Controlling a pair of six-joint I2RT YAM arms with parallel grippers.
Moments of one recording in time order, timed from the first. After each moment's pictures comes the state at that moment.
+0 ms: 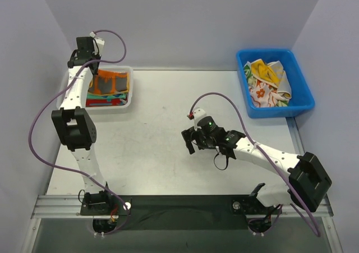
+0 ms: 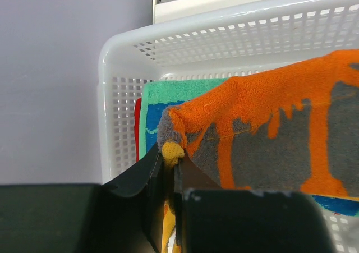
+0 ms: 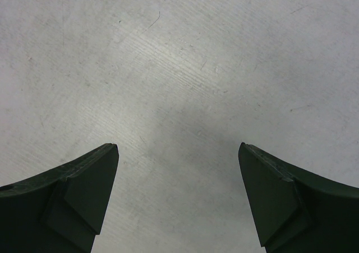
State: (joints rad) left arm 0.07 2.08 2.08 -0.66 -0.28 0.37; right arm 0.80 1.32 0.78 -0.23 0.14 0.17
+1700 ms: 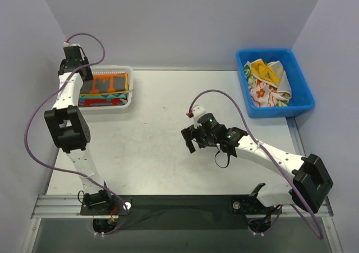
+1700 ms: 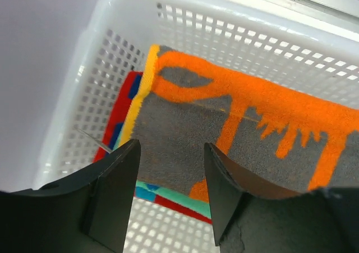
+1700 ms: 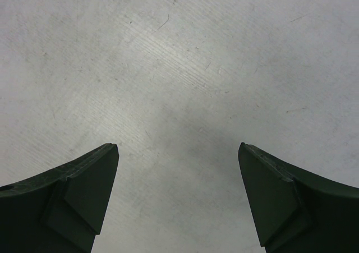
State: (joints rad) left arm 0.18 2.09 1.96 -0.56 -0.29 -0.02; right arm 0.80 1.31 0.85 -0.32 0.11 0.13
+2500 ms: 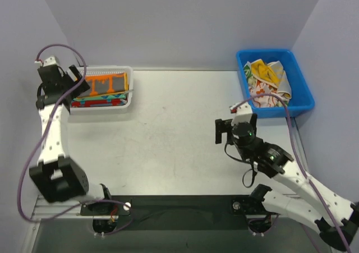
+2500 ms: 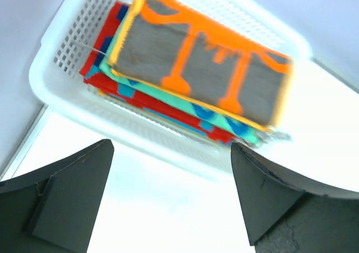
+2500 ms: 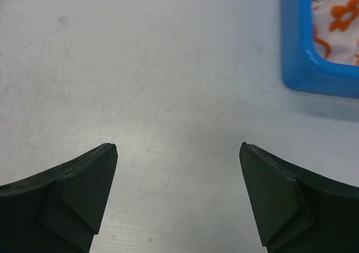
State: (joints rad) left arm 0.30 1.50 1.41 -0.49 0.02 -0.33; right arm 0.79 0.85 0.79 -0.49 0.55 0.24
